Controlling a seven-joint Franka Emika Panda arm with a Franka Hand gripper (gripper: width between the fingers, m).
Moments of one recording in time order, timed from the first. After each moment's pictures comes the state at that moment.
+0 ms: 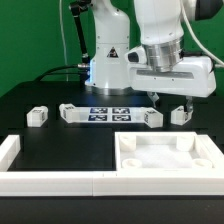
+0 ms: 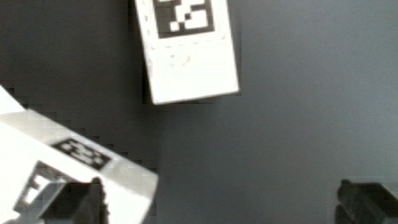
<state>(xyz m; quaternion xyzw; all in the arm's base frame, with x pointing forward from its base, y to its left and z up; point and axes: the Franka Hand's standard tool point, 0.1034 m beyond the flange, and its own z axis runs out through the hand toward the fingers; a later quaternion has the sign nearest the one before) 0.384 0.125 0.046 -0.92 0.34 0.17 0.10</state>
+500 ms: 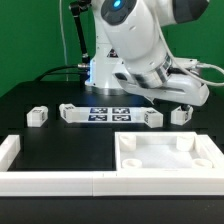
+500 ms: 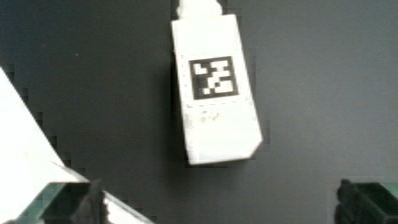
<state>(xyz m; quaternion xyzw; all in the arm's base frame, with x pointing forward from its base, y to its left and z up) 0.376 0.119 0.040 -0.87 0.33 0.34 0.15</state>
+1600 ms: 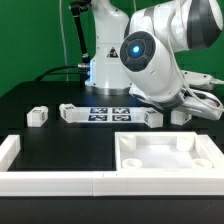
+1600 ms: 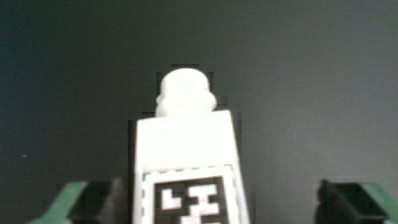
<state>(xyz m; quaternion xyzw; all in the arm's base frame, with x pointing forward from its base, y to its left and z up) 0.343 0.163 0.011 -0.84 0.31 0.42 0.14</state>
